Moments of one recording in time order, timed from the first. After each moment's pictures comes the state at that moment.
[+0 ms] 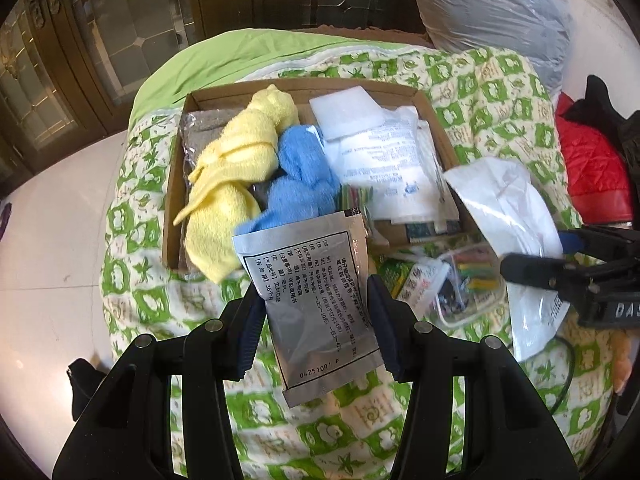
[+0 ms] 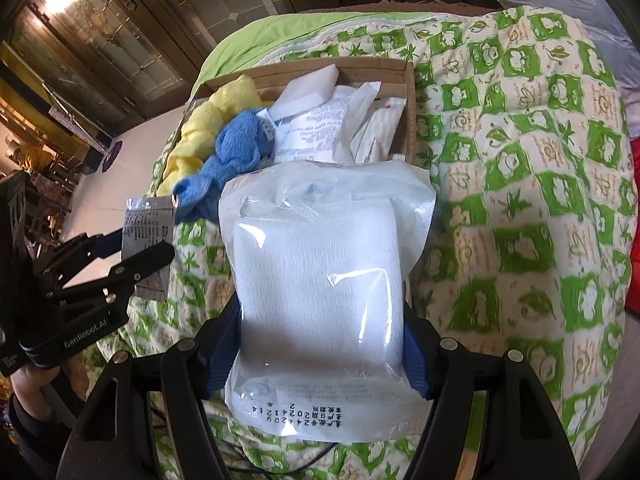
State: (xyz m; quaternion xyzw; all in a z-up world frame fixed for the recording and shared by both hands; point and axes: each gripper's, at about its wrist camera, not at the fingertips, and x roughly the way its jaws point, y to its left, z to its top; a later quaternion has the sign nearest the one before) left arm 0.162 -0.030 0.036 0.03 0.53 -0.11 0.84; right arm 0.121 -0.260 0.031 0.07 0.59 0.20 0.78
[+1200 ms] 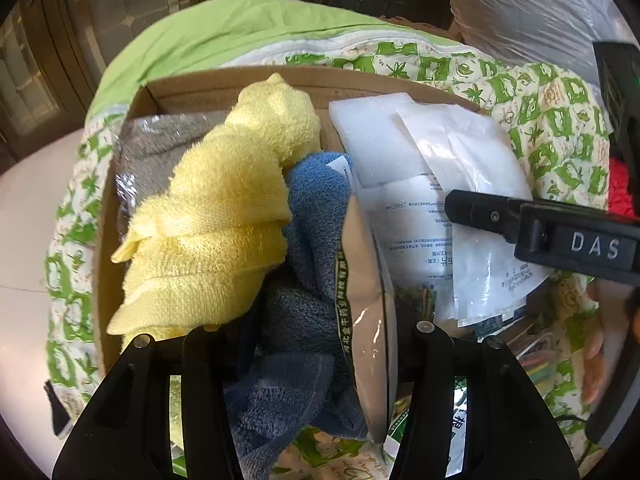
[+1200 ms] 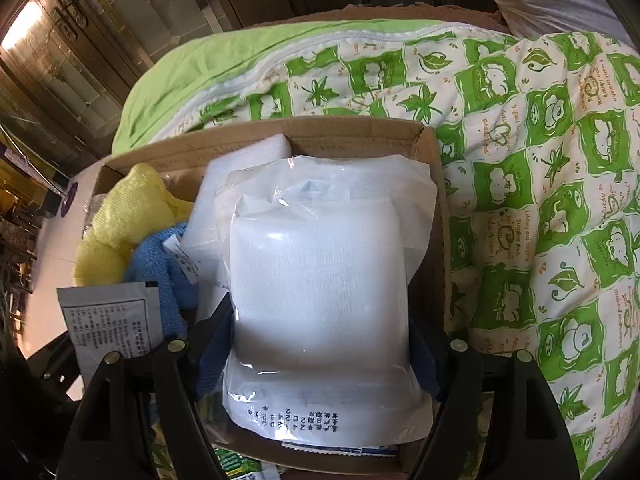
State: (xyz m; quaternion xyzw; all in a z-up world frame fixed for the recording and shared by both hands) left arm 0.258 -0.042 -0.027 0.01 0.54 -0.11 0.83; right arm 0.245 -0.215 -0.035 0.07 0.58 0.12 0.80
